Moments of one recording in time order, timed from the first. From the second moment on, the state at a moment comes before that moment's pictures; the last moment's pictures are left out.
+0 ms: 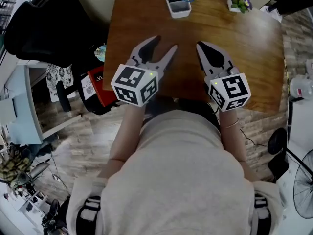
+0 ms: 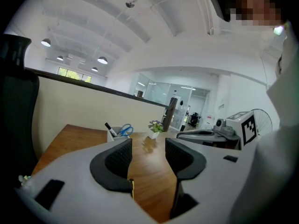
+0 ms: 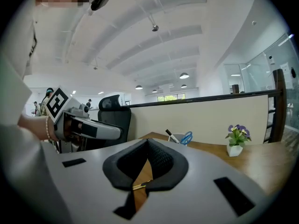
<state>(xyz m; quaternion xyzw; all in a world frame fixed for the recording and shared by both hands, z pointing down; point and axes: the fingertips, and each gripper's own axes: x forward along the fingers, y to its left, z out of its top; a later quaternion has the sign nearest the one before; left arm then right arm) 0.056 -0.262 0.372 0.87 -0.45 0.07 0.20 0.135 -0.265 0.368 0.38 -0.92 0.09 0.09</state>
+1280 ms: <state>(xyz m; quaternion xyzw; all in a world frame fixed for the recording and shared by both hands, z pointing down) 0.033 -0.266 0.406 0.87 -0.40 0.15 0.23 0.112 -0.270 0.399 0.41 -0.89 0.14 0.10</state>
